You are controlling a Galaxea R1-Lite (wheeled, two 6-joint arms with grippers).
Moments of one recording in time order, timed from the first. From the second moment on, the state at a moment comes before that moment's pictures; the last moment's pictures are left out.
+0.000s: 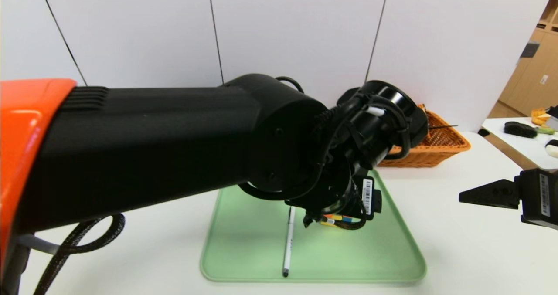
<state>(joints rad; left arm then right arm) -1.05 2.10 -1.96 0.74 0.33 -0.64 0.37 1.22 -1.08 0.70 -0.12 0.56</state>
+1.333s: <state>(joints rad) -1.06 2.29 -1.97 0.55 0.45 -0.58 0.37 1.16 -0.93 0.62 -0.12 0.56</state>
